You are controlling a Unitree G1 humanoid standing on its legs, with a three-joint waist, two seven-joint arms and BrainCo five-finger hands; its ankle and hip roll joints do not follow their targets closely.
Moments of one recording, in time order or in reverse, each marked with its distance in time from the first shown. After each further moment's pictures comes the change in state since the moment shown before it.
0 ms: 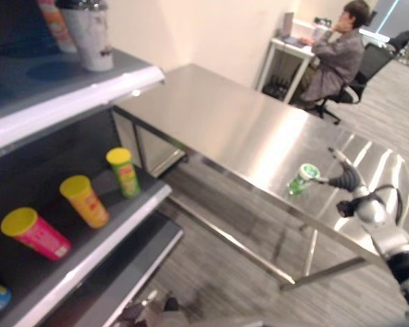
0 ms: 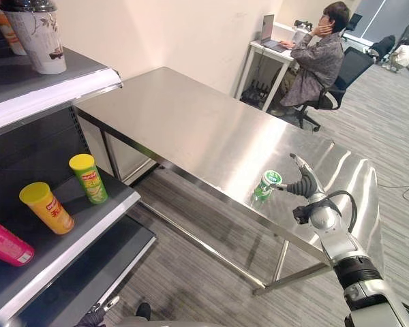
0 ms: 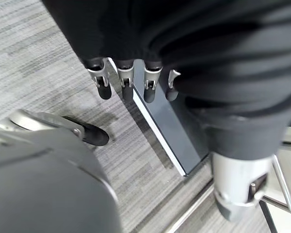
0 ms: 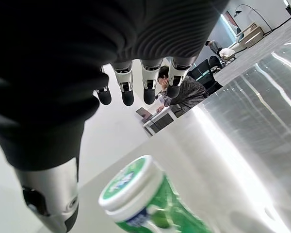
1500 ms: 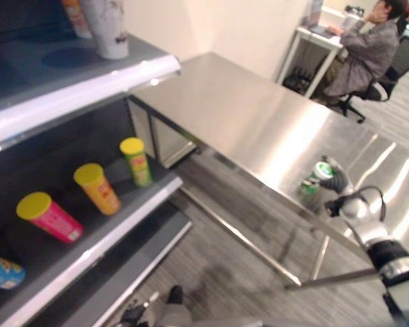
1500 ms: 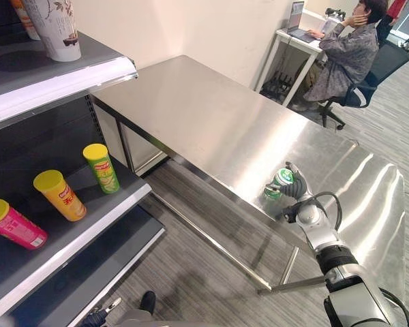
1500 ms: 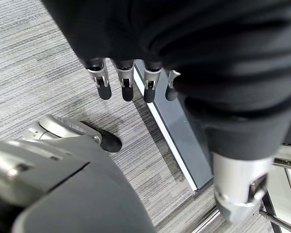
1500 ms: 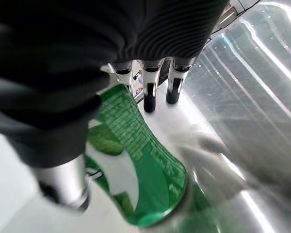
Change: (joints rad) left arm 0.008 -0.001 -0.032 0.001 -0.040 0.000 0.002; right arm -0.097 0.110 0.048 0.212 0.040 0.025 -0.047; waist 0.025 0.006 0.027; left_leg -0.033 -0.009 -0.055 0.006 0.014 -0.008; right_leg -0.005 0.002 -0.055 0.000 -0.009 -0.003
